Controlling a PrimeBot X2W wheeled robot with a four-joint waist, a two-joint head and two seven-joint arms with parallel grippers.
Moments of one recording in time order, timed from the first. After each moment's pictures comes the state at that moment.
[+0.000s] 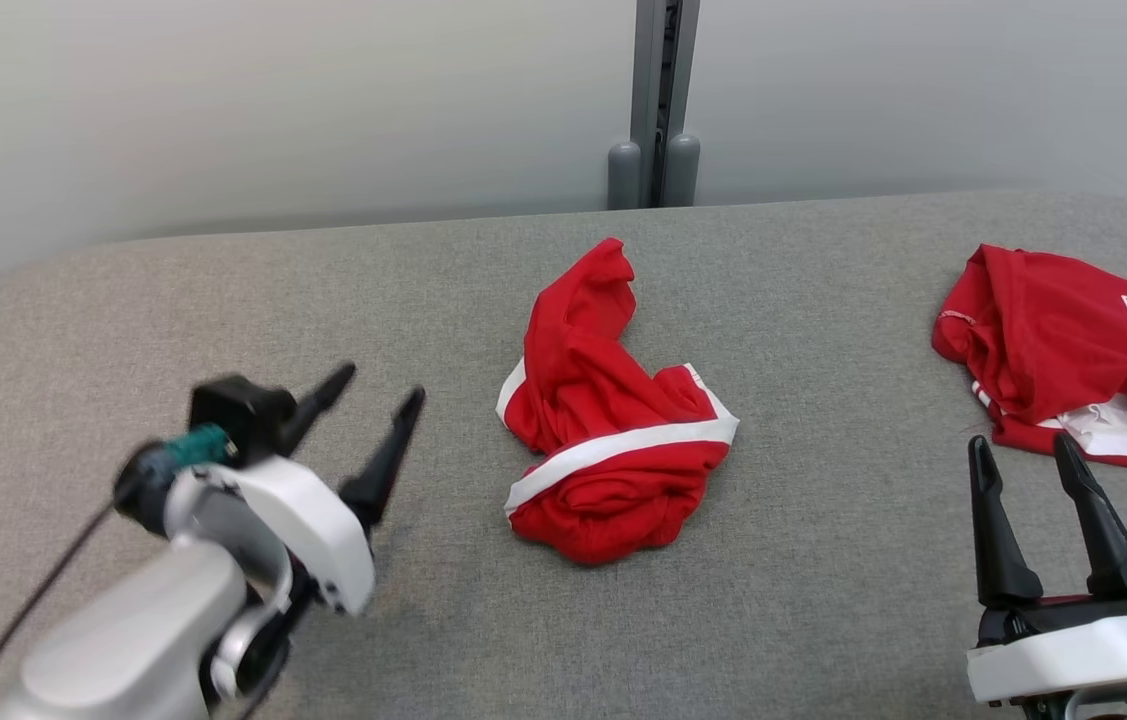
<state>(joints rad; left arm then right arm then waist) -0.66 0.55 -1.05 0.30 -1.01 0.11 -0.18 0.01 -0.10 0.03 0.00 0.27 0.13 -0.21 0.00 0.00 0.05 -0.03</state>
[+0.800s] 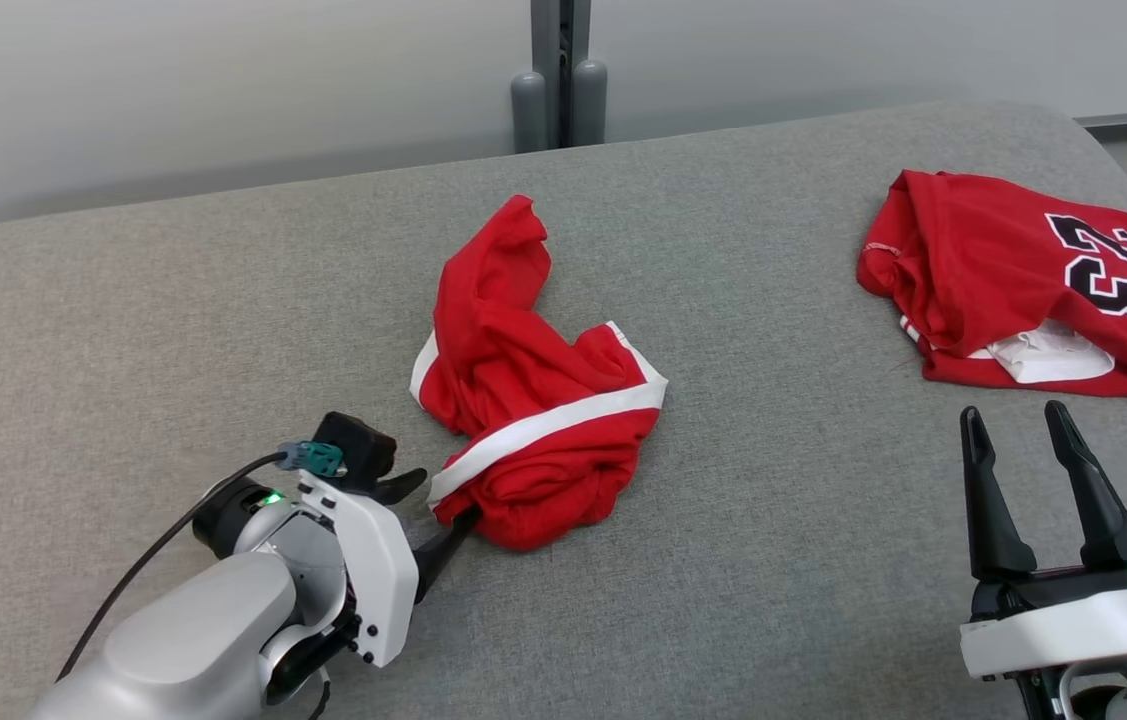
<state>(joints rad) -0.70 0.43 -1.22 0.53 -1.03 -0.08 0.04 -0.02 -0.11 0.04 -0.02 0.27 0.13 -0.19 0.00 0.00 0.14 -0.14</state>
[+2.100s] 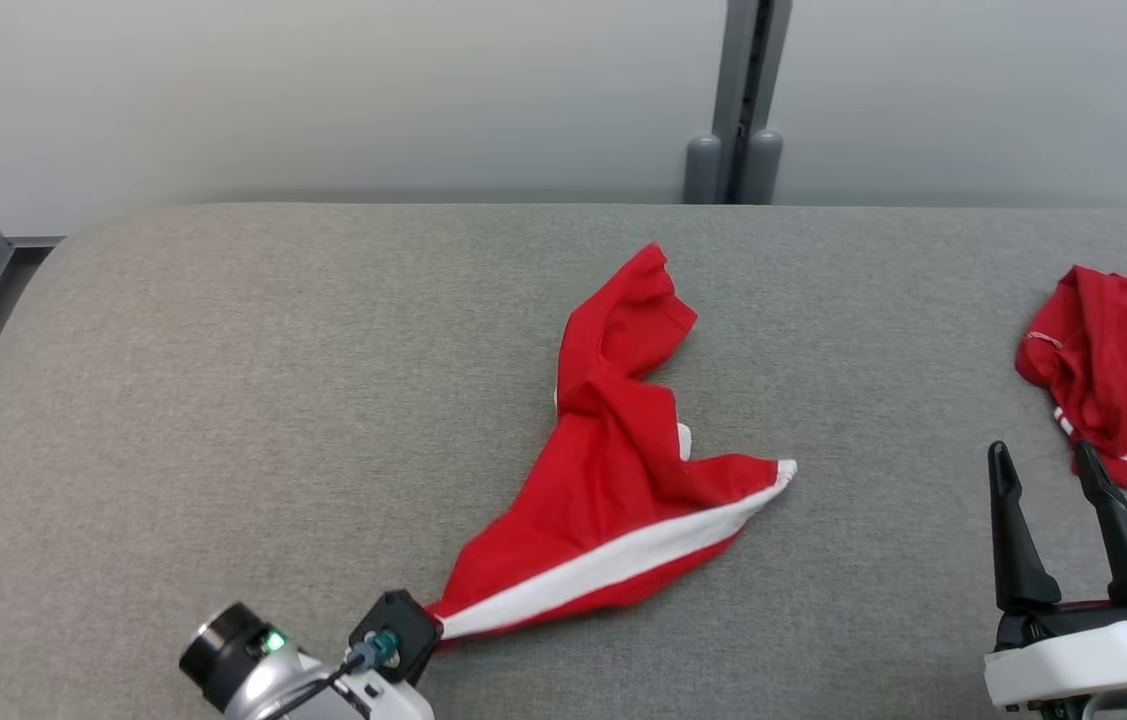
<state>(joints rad) -0.51 0.62 -1.28 0.09 -0.68 0.31 0.19 0.03 -0.11 -0.01 -0.01 0.26 0.13 -0.18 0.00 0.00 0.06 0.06</state>
